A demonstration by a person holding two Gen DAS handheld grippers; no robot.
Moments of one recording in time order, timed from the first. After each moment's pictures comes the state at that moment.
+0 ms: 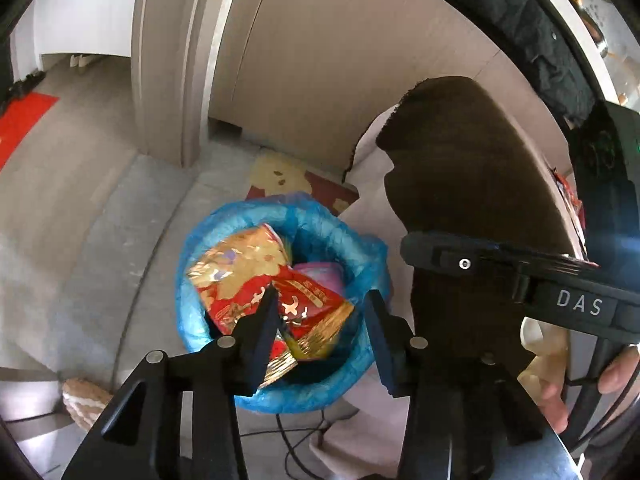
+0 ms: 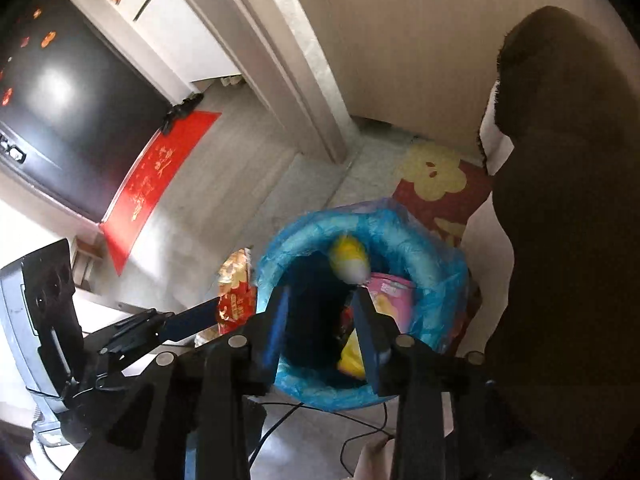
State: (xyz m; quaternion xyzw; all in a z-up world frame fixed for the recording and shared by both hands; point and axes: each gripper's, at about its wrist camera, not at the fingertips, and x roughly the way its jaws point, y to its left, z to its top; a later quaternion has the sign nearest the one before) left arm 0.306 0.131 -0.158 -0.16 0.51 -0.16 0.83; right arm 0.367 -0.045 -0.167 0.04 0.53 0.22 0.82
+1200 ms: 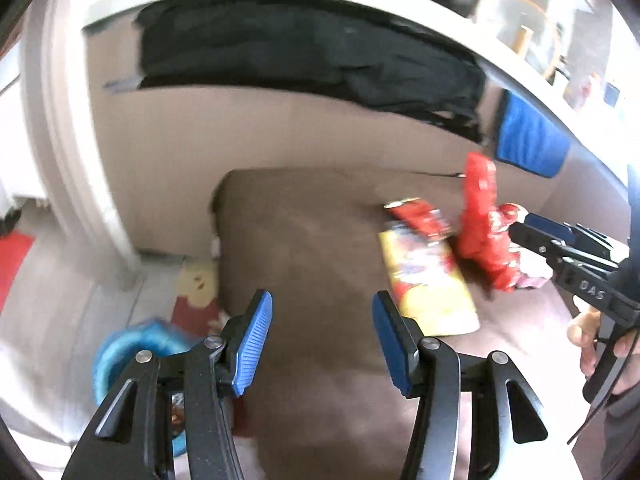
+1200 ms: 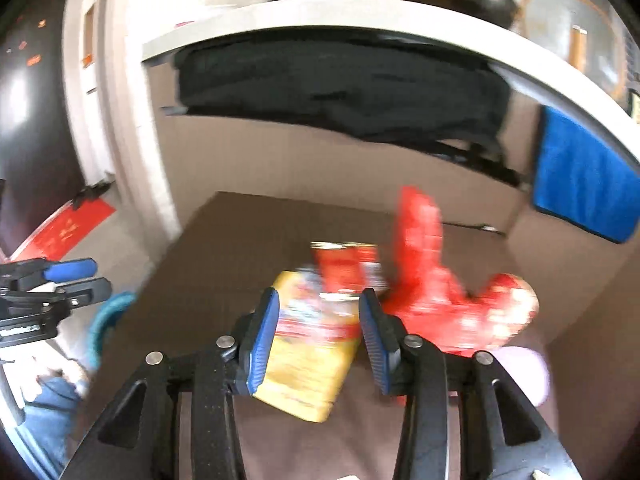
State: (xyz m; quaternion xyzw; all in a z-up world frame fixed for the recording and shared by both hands) left arm 0.287 -0.154 0.024 -0.03 0.39 -0.21 0.90; right arm 0.266 -0.388 0.020 -0.07 0.31 0.04 0.95
